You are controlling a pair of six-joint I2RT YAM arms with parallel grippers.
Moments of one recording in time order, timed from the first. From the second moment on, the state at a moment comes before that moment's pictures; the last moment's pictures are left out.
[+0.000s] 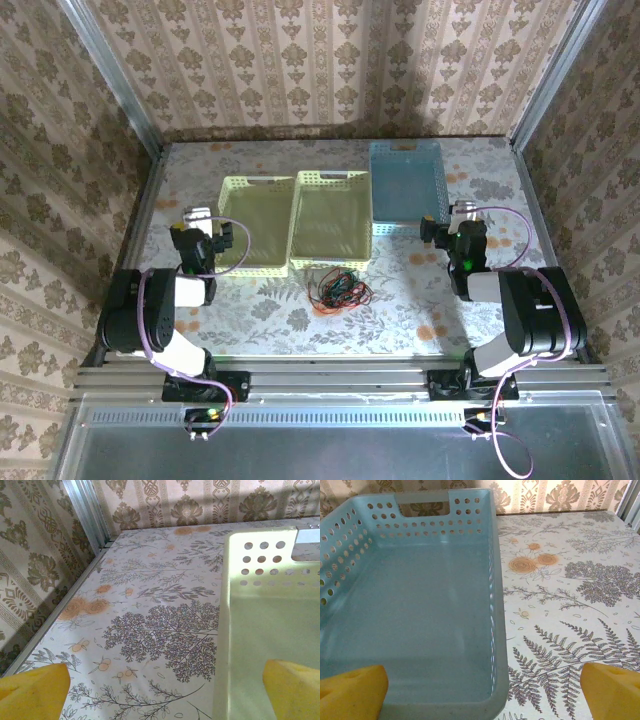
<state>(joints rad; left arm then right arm) -0.06 1.55 0.37 0.92 -0.21 0.08 0.01 1.52 0.40 0.78 0.09 0.05</state>
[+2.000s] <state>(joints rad) -0.91 1.44 0.74 0.01 -0.21 -0.25 0.63 1.35 0.83 -0.48 -0.36 0.29</state>
